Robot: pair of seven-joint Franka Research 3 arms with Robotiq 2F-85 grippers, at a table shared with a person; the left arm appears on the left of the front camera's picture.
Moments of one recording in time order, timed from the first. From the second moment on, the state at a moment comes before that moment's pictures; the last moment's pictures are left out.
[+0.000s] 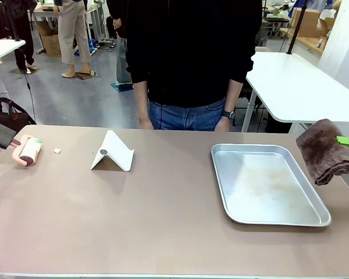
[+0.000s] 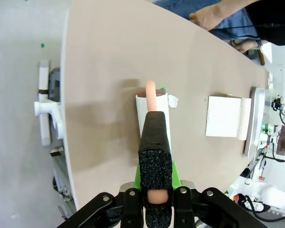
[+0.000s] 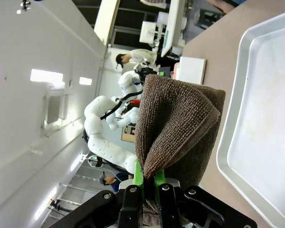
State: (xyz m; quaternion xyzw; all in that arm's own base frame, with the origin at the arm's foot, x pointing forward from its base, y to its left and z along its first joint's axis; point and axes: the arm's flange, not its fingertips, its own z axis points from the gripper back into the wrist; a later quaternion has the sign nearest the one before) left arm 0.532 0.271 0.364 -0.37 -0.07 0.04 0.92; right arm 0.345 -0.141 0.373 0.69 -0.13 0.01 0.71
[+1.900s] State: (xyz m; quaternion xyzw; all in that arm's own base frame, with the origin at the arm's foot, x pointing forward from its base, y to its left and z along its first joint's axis) left arm 0.352 0.206 0.474 -0.49 -0.14 -0.03 0.86; right arm 0.345 -0.141 0.373 0.69 -0.13 0.01 0.71
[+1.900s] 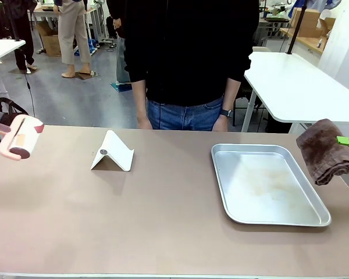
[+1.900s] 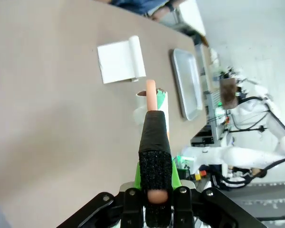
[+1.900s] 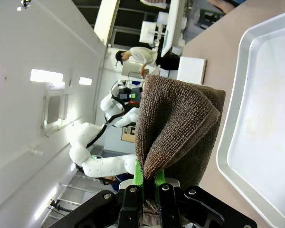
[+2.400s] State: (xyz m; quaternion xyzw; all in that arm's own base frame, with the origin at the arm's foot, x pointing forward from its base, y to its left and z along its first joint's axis) left arm 0.285 0.250 0.451 -0.59 -0.15 -0.03 0.80; right arm 0.345 -0.141 0.373 0.69 -0.13 0.01 0.71
